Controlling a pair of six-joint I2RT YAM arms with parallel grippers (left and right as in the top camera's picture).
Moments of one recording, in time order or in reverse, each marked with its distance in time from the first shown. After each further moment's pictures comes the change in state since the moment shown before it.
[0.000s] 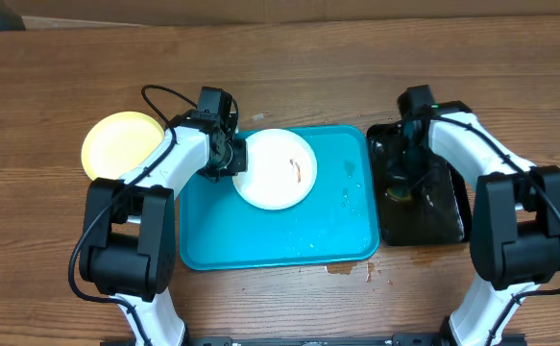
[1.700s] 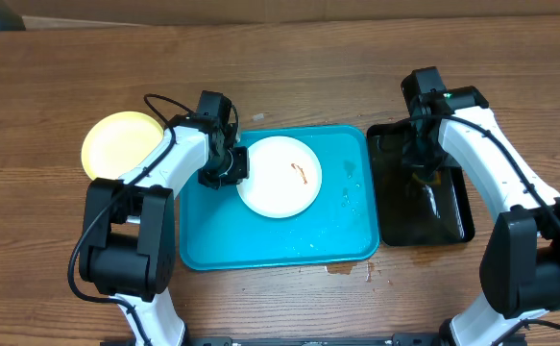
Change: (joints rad) left arm 0.001 -0.002 0.001 -0.102 0.093 -0.023; right arm 0.026 -0.142 0.098 -0.166 0.282 0.033
